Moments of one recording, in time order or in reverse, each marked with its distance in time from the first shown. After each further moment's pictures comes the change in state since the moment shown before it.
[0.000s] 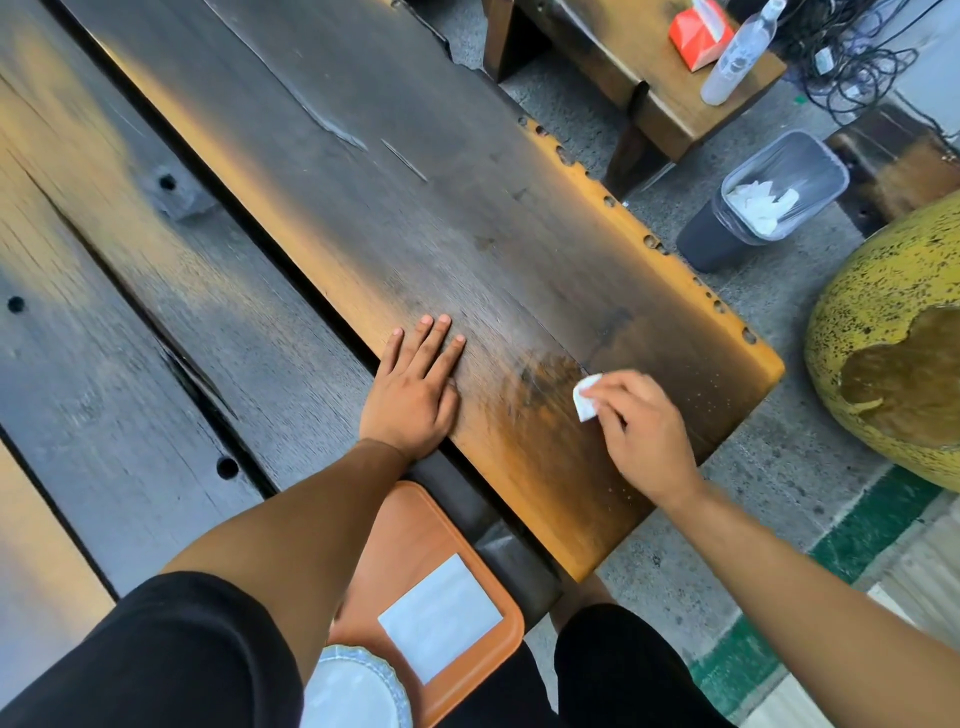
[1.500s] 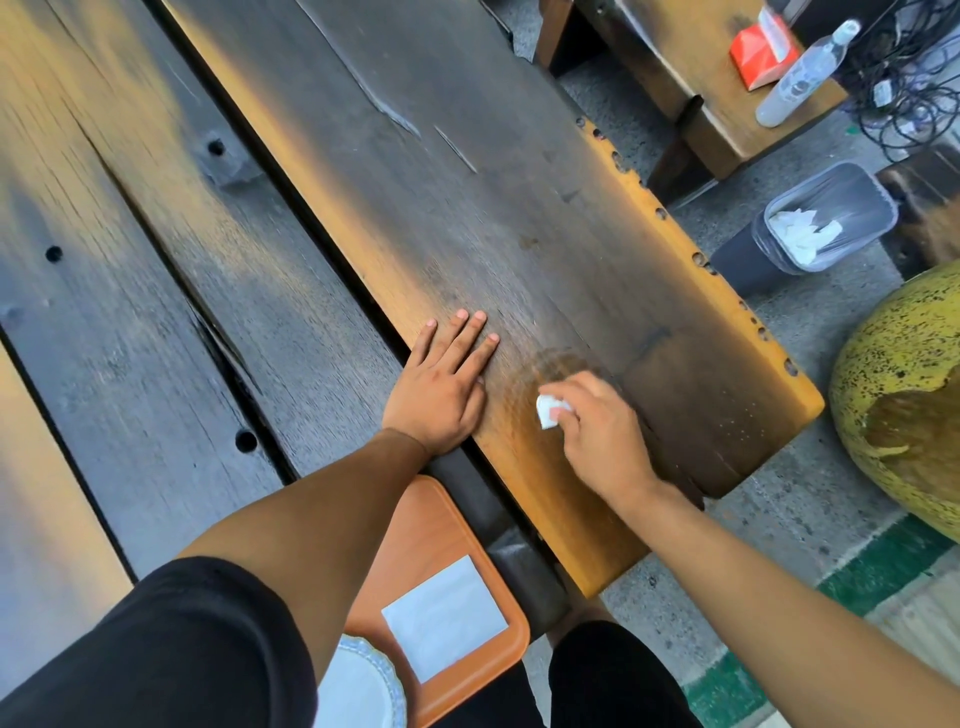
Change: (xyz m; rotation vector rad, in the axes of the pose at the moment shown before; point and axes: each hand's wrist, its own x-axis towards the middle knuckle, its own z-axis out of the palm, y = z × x) left_hand 0.000 0.001 -0.002 -0.002 0.000 0.011; right_hand 0.029 -0.056 0.036 0.019 -0.174 0.015
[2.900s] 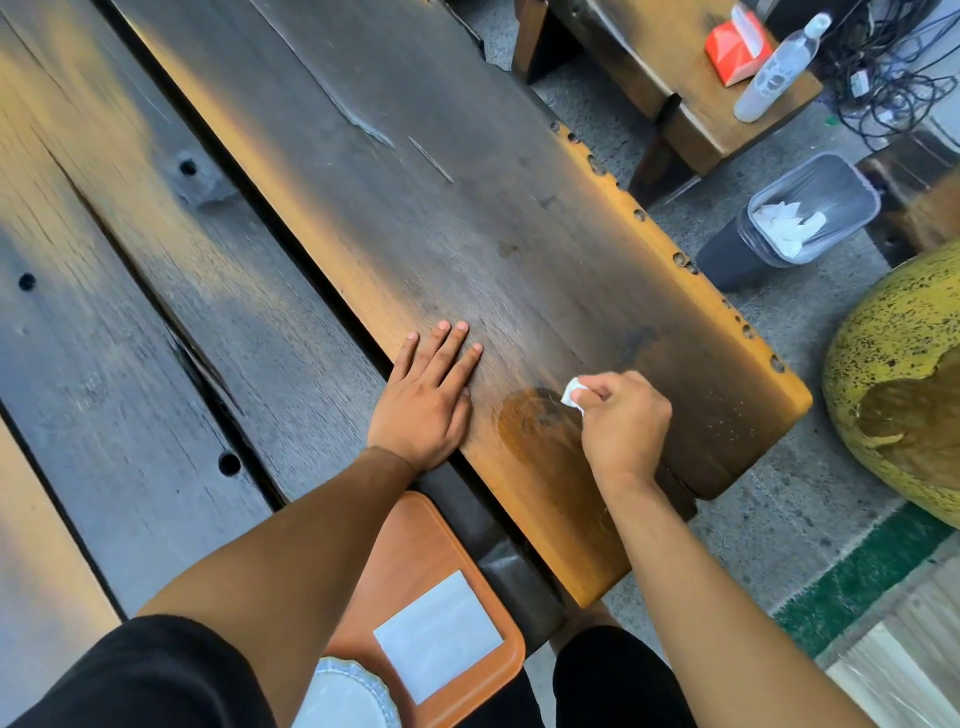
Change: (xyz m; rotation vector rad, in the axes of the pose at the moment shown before) left_hand -0.001 0.000 0.000 0.022 -0.005 -0.005; right_hand 0.016 0.003 -0.004 0.077 0.343 0.522
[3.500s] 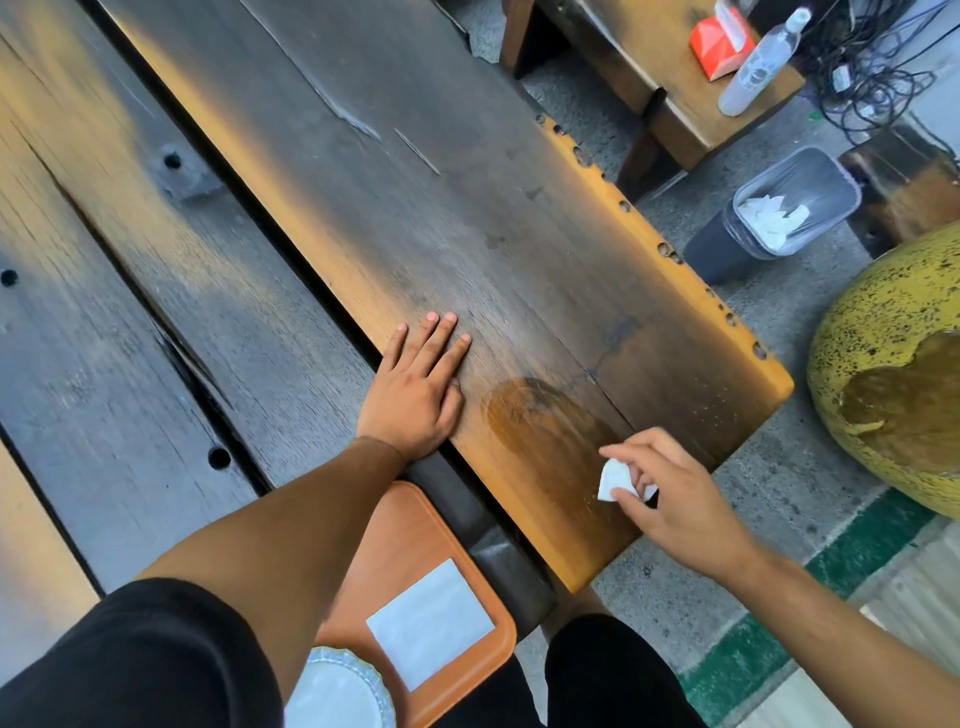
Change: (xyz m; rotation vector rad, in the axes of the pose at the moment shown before) left_hand 0.001 0.000 0.001 -0.009 0.010 -0.008; right_hand -0.038 0.088 -0.086 -0.055 -0.597 -0.351
